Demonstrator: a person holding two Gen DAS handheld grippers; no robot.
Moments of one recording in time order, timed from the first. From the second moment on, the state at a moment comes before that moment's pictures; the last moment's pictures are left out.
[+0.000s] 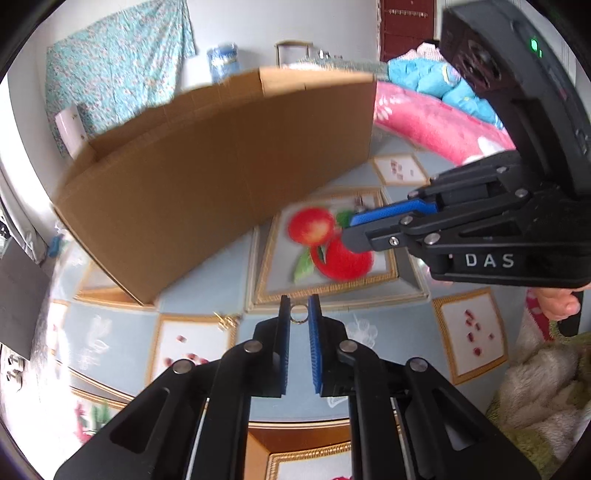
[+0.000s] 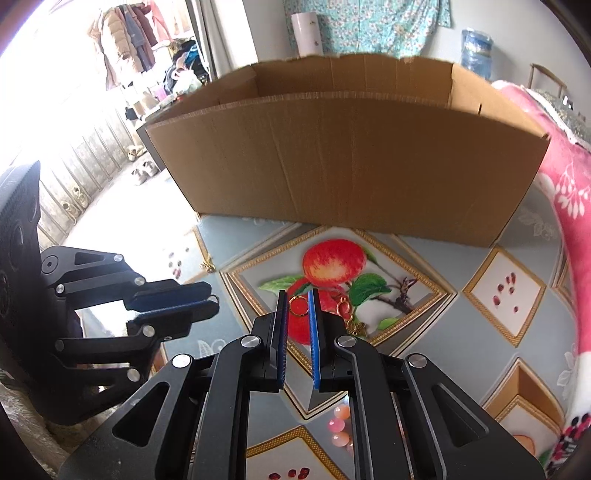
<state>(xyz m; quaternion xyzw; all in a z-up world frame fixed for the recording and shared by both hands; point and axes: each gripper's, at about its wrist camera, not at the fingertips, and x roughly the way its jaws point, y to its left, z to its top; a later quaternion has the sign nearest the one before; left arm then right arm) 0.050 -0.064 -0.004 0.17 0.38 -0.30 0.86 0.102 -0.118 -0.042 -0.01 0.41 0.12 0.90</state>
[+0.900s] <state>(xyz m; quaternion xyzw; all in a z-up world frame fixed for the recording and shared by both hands) 0.249 -0.089 0.054 0.02 0.46 -0.30 0.83 0.279 -0.167 0.043 0.14 0.44 0.22 0.86</state>
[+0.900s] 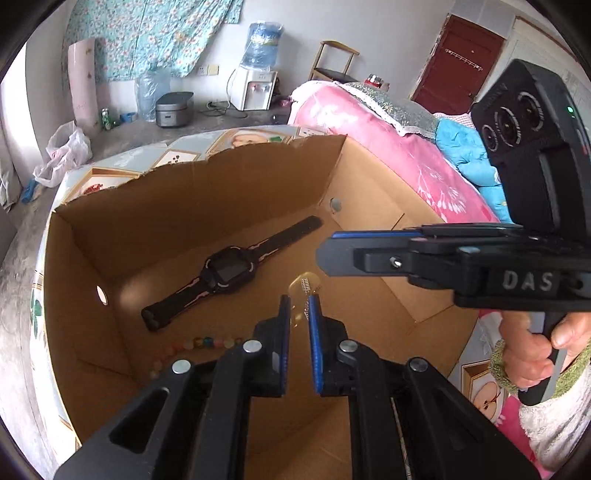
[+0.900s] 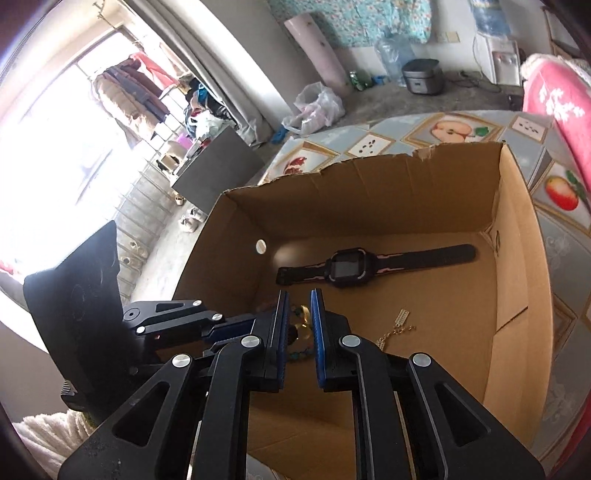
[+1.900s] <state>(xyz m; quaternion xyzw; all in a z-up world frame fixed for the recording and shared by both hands) 0.110 0.041 0.089 -0.02 0.36 -0.21 0.91 0.104 -0.218 0.055 0.19 0.31 0.16 0.92</state>
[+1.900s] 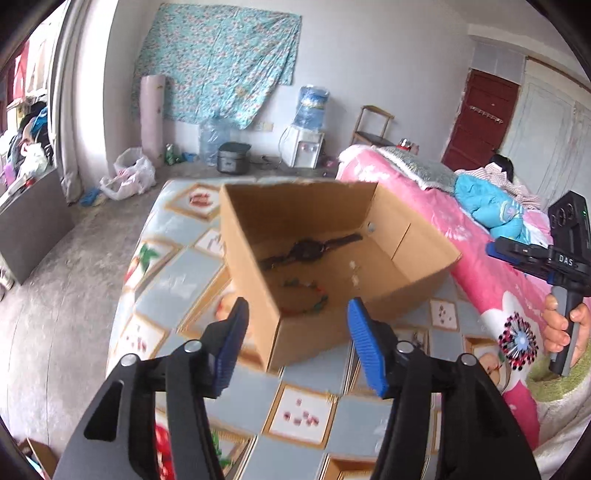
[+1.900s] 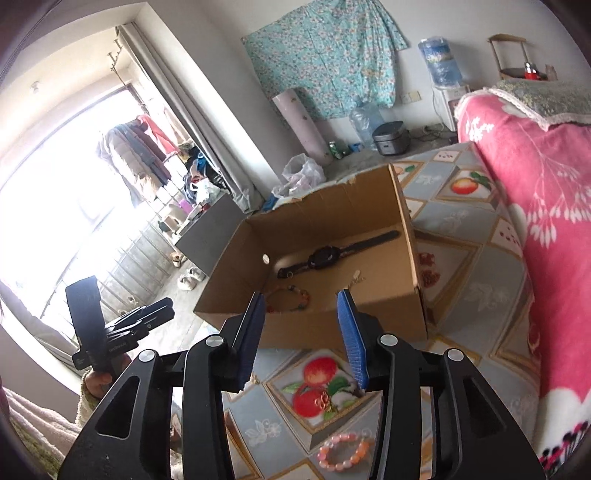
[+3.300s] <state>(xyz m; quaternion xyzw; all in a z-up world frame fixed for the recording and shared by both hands) 0.066 -0.086 -0.029 0.14 0.41 -0.30 0.85 0.139 -0.128 -0.071 -0.05 0.47 0.14 0.87</state>
